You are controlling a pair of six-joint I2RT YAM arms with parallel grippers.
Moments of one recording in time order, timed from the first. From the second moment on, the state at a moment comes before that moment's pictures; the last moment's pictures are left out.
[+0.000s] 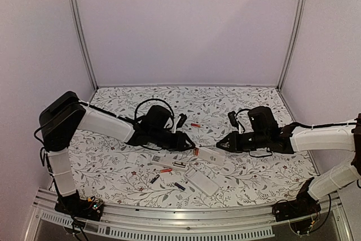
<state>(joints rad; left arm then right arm) -0.84 1.92 1.02 0.19 0.38 -0.64 0.72 1.36 0.63 0.07 -0.34 0.66</state>
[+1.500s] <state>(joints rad) -0.90 1.91 1.01 0.16 0.39 -0.81 0.66 1.29 0.59 -0.20 -0.42 0.64</state>
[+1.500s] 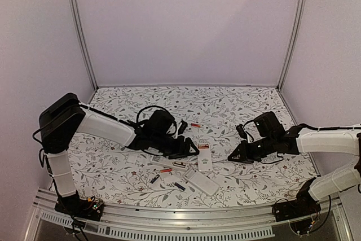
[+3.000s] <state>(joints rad) -1.10 2.18 1.46 -0.19 -0.01 -0.42 0.66 1.10 0.50 -0.15 -0.13 0.86</state>
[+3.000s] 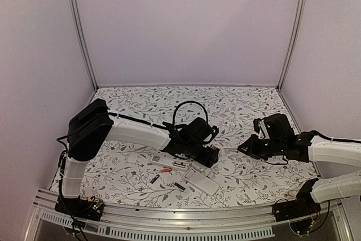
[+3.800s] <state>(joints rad) -1.12 2.15 1.40 -0.19 -0.10 -0.32 0.68 1.18 0.50 -0.08 -0.13 0.89</state>
